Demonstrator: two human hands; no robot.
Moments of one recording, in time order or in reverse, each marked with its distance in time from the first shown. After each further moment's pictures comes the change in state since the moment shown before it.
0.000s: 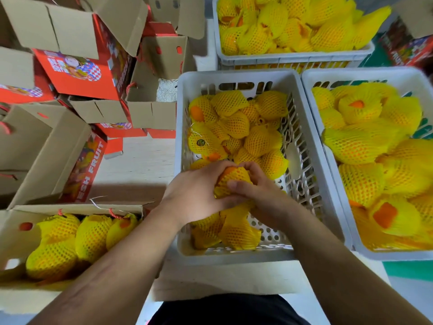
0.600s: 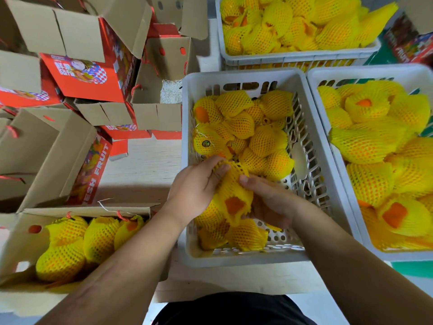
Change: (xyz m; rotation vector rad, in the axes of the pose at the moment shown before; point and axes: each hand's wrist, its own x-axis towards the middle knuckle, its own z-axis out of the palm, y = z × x) left_hand -0.003 -0.010 -0.007 -0.225 0.136 -0.111; right_hand 0.006 0.004 -0.012 -0.024 -0.255 0.187
